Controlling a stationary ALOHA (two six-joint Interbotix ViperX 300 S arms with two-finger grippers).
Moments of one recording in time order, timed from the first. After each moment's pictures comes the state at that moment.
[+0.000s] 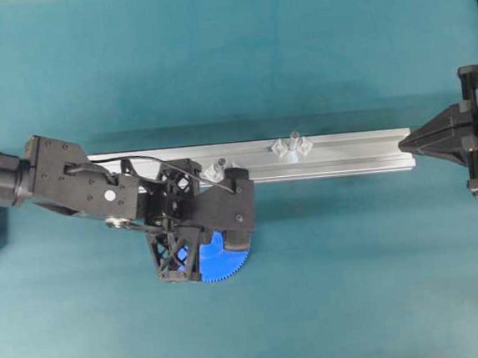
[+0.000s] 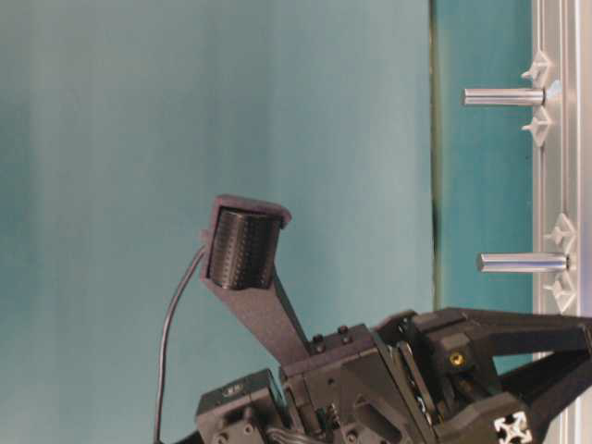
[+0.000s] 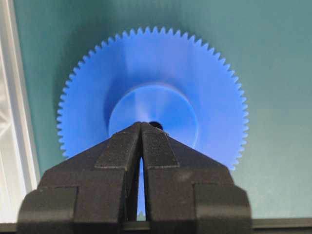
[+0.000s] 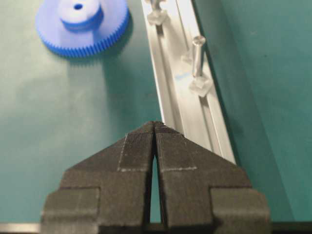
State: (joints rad) left arm -0.12 0.12 0.45 0.01 0.51 -0.03; right arm -0.08 -0.96 1.25 0.04 0.20 0.09
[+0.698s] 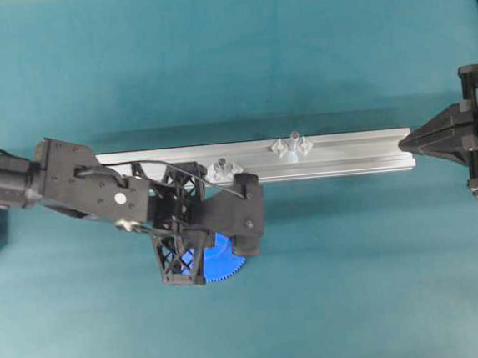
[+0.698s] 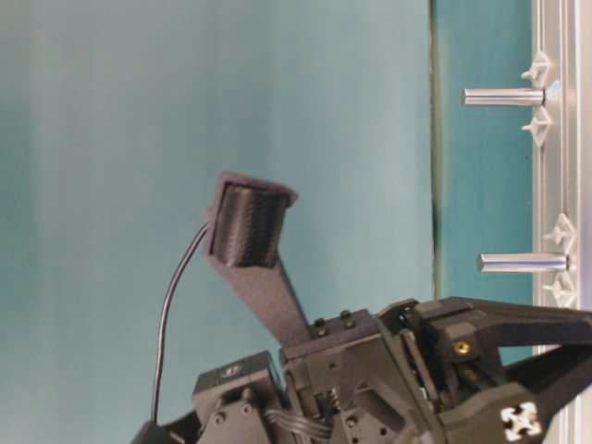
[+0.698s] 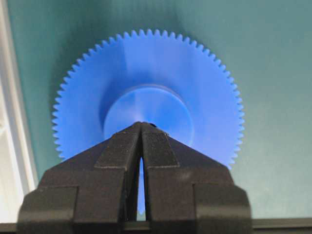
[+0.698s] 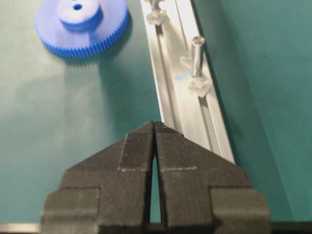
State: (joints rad) left arm -0.13 0.15 0.39 0.01 0.60 -0.03; right arm -0.08 -0.96 1.25 0.04 0.20 0.09
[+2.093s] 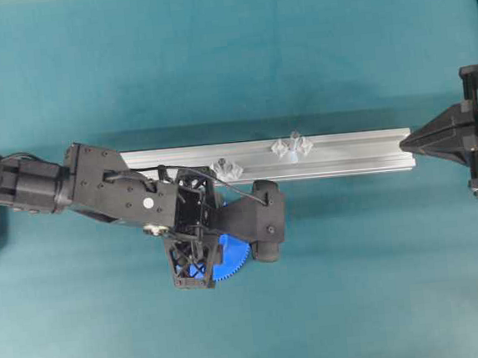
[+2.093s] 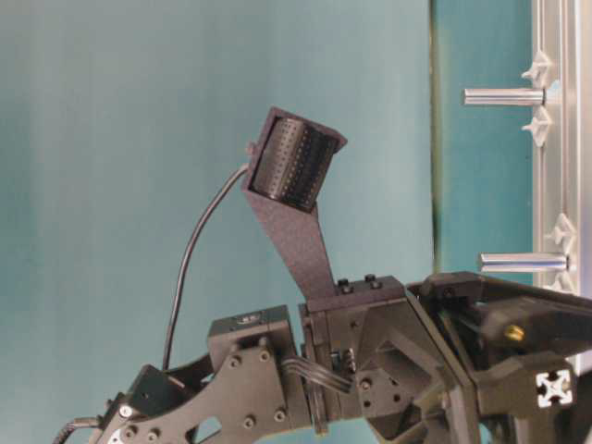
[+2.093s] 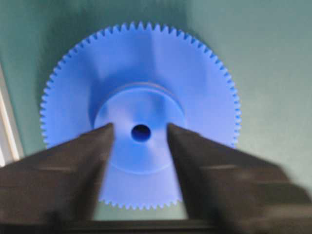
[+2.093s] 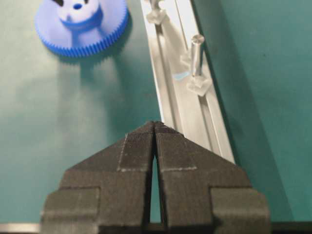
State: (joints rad) left arm -0.13 0.23 0.29 0.01 0.75 -0.05; right arm -0.08 -0.97 1.26 0.04 0.20 0.09
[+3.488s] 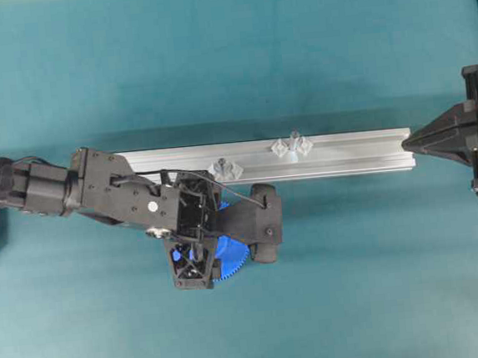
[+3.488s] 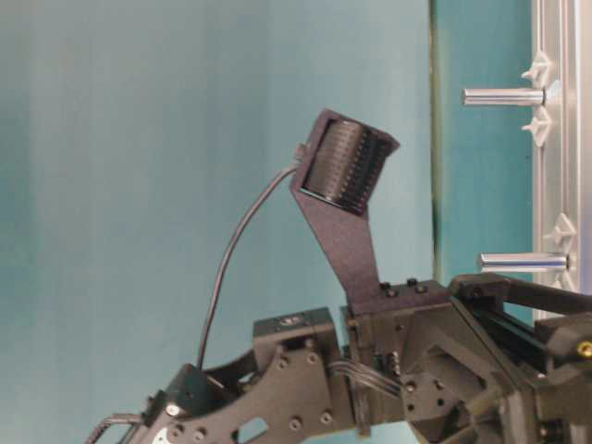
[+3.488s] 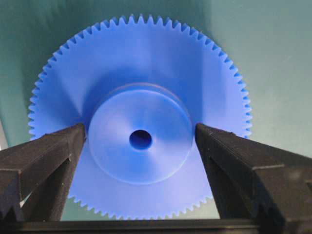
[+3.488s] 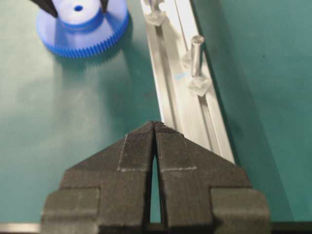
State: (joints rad) left arm -0.13 0.26 0.32 0.01 0.70 -0.05; right arm -0.08 -0.99 1.27 0.04 0.20 0.09
